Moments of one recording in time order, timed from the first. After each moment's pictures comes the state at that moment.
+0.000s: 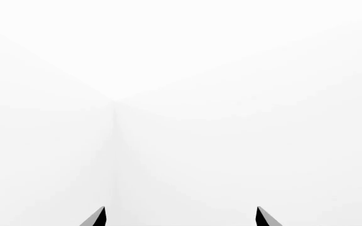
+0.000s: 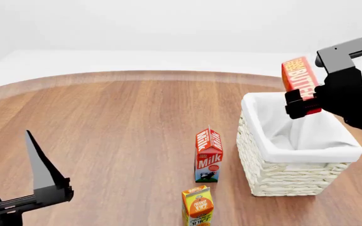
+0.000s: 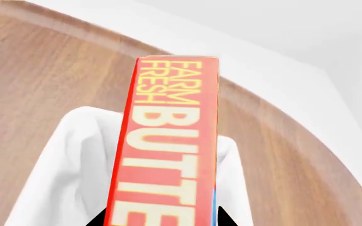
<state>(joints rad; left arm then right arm) 0.25 -0.50 0.01 0.64 0.05 0.25 -0.62 1.41 0.76 -0.99 0.46 0.97 0.92 0.14</state>
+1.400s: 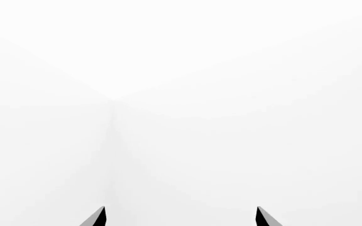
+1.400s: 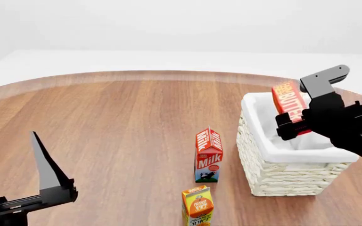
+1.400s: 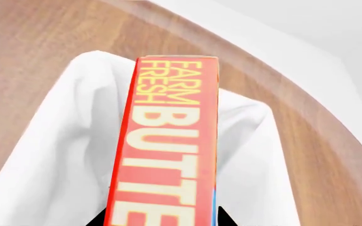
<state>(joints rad) 0.24 -0.50 0.04 0.62 0.06 0.26 -0.62 1.29 0.74 -1.03 0.48 0.94 0.85 0.12</state>
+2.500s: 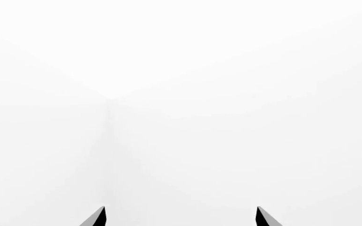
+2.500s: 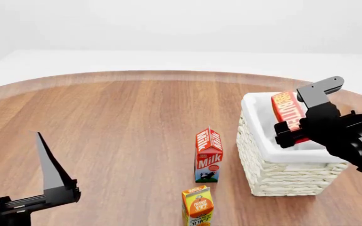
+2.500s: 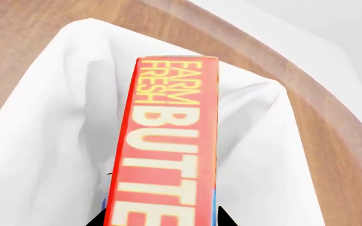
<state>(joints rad) 0.24 -0.51 0.05 0.61 0.06 0.26 -0.62 1.24 0.71 -1.05 0.55 0.91 0.80 0.10</state>
